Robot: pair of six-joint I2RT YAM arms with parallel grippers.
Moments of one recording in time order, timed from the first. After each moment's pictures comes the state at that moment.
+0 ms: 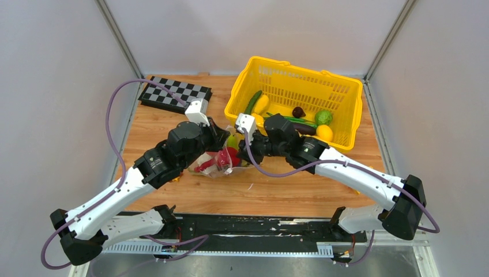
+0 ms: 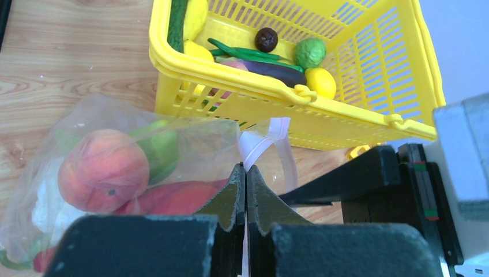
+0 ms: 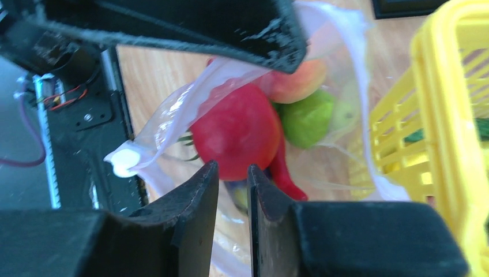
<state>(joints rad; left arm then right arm) -0.87 0.93 1.03 -0.42 -0.32 -0.64 0.95 1.31 1.14 -0.28 -0.25 -0.10</state>
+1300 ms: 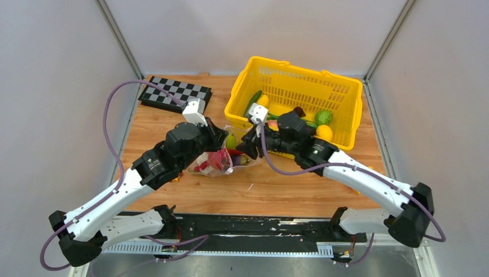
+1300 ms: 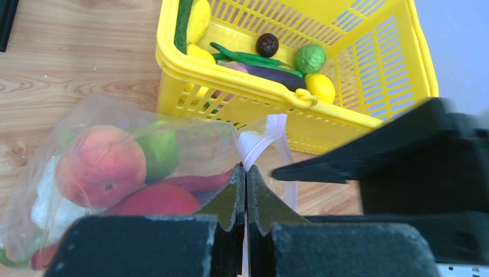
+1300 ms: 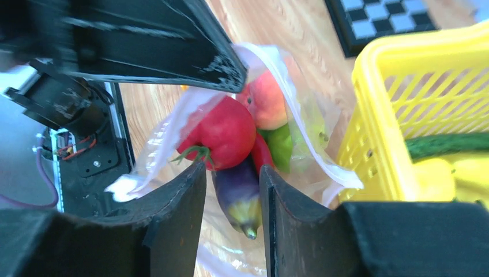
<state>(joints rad) -0.87 0.92 1.03 -0.42 -0.34 -0.66 0.89 1.28 1.07 -0.12 -0.29 0.00</state>
